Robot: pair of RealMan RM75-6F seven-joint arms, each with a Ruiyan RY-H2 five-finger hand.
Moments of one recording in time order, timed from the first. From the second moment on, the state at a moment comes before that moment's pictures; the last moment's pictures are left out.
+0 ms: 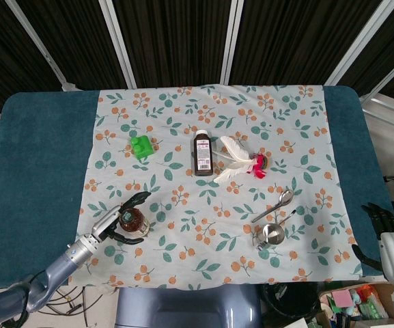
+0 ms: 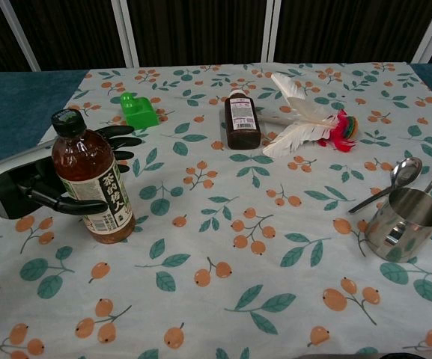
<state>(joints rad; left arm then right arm) -0.58 -1.75 0.16 -0.88 1.73 1.31 -1.43 0.02 -1.09 0.07 -1.66 -1.49 1.52 -0.01</state>
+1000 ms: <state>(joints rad) -0.59 -1.76 0.17 -0.88 1.73 1.29 -1.40 0.02 -1.09 0.07 -1.66 -1.49 1.52 -0.01</state>
